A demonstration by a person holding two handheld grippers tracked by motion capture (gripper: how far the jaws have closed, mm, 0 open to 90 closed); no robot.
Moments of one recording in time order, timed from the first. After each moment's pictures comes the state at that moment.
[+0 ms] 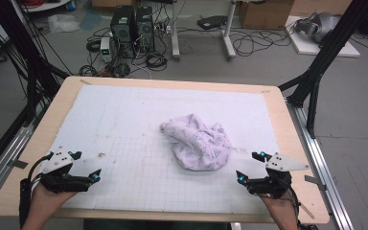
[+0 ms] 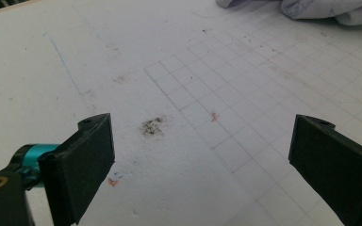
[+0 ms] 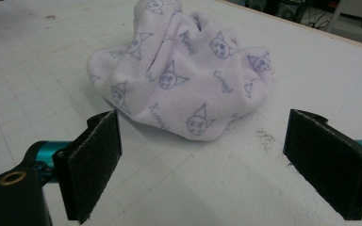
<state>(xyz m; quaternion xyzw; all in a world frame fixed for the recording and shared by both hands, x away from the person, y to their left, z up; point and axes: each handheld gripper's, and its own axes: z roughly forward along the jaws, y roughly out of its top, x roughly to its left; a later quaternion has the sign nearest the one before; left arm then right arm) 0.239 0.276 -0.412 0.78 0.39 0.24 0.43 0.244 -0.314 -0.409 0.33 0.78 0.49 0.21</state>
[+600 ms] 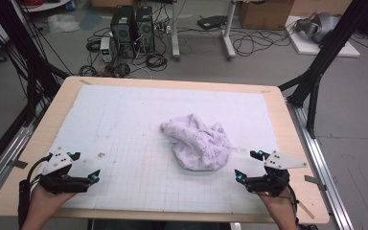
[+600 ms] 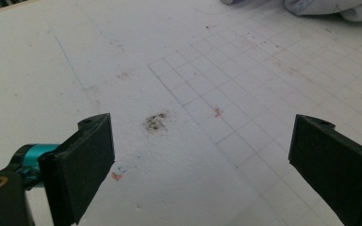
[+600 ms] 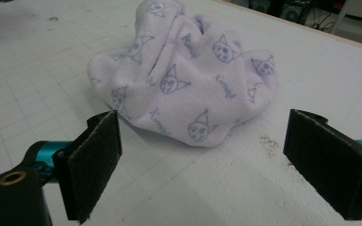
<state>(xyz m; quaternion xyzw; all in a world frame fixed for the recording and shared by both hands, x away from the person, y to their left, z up) 0.236 0.278 -0.413 0.78 0.39 0.24 0.42 0.250 -0.310 -0.409 0.32 0.78 0.49 0.20</state>
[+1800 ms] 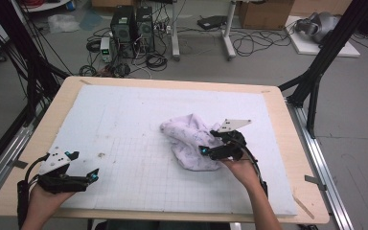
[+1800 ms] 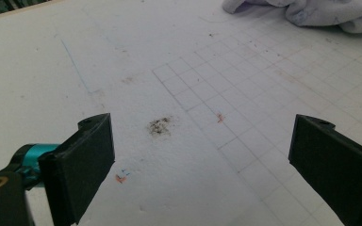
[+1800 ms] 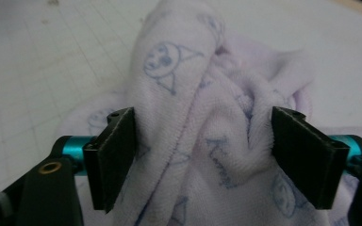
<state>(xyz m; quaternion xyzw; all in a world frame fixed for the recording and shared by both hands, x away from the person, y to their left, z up) 0.237 0.281 -0.412 0.77 0.39 0.24 0.43 0.356 -0.212 -0.407 0.28 0.85 0.43 0.12</state>
